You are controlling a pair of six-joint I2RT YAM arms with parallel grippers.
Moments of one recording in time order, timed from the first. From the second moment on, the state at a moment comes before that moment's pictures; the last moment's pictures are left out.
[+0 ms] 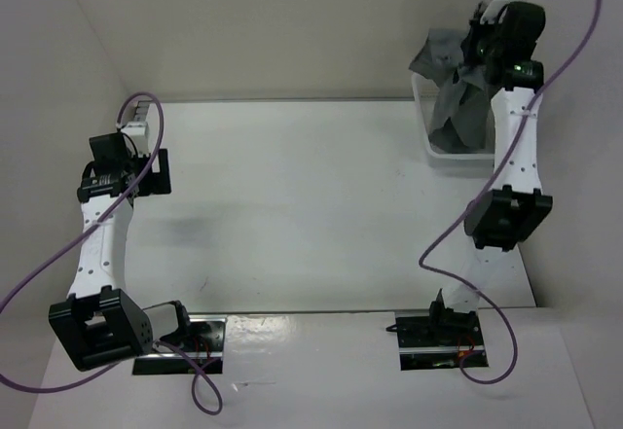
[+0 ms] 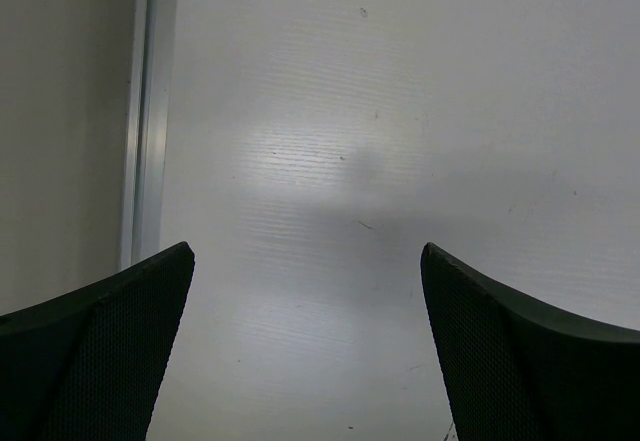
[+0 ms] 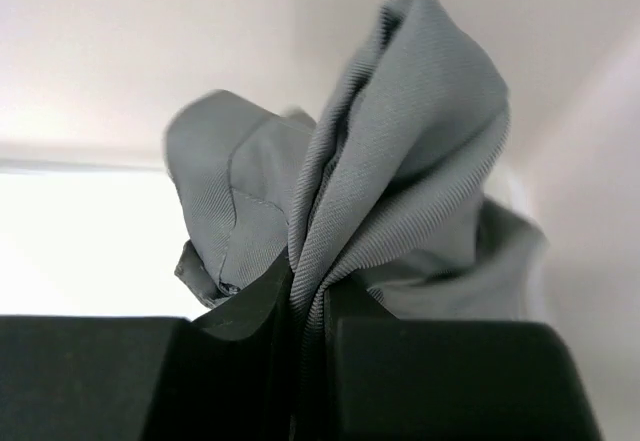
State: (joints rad) left arm 0.29 1.19 1.08 -0.63 0.03 0.15; right arm -0.17 1.96 2.23 -0.57 -0.16 -0.09
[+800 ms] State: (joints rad) left arm 0.30 0.97 1.02 -0.65 0.03 0.15; right arm 0.15 1.73 1.82 -0.57 -1.03 0.06
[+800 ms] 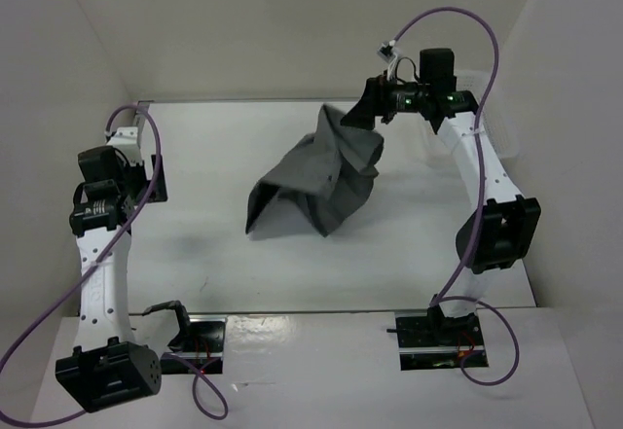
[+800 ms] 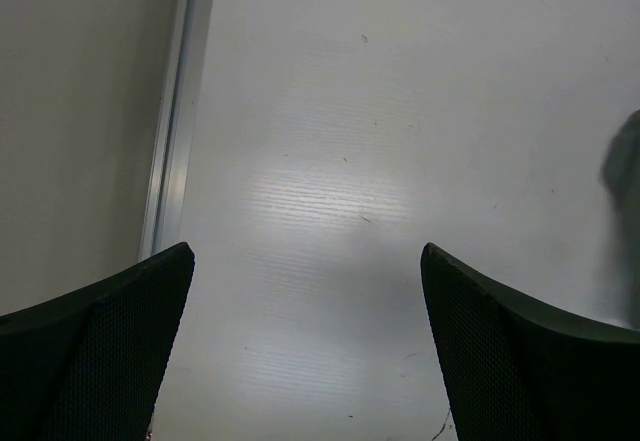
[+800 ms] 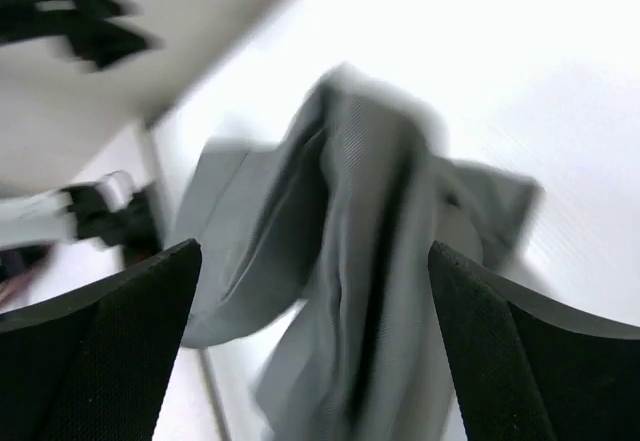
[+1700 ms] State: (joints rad) left arm 0.19 1.52 1.14 -0.71 0.05 0.15; right arm 0.78 1.67 1.50 -0.64 -0.03 -0.44
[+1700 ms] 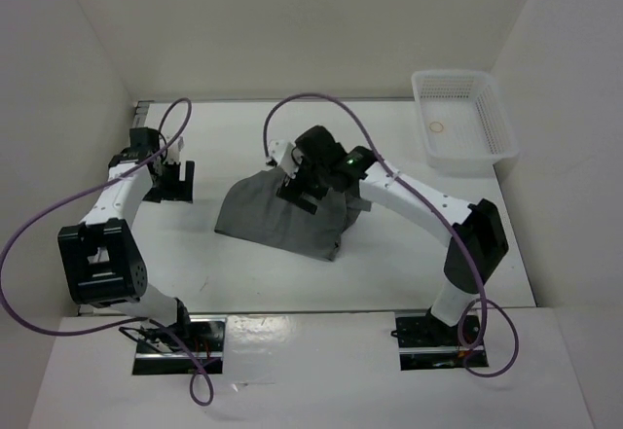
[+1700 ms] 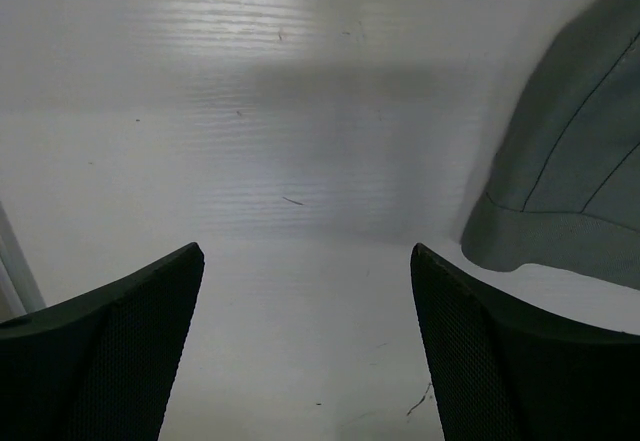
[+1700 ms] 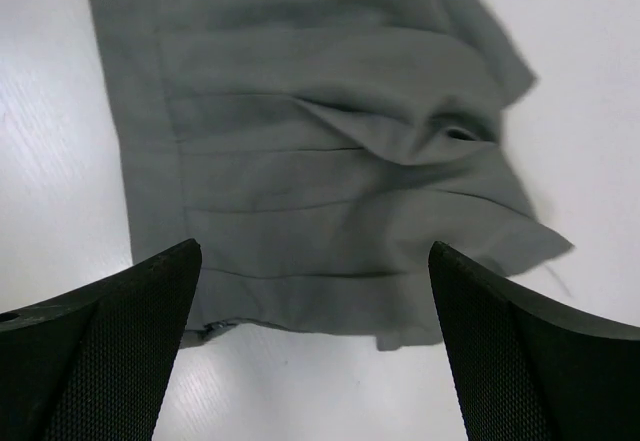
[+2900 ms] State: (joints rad) left arm -0.09 1.84 1.17 -0.80 0.19 0.13; right arm 0.58 1.79 1.38 -0.63 0.05 -0.45
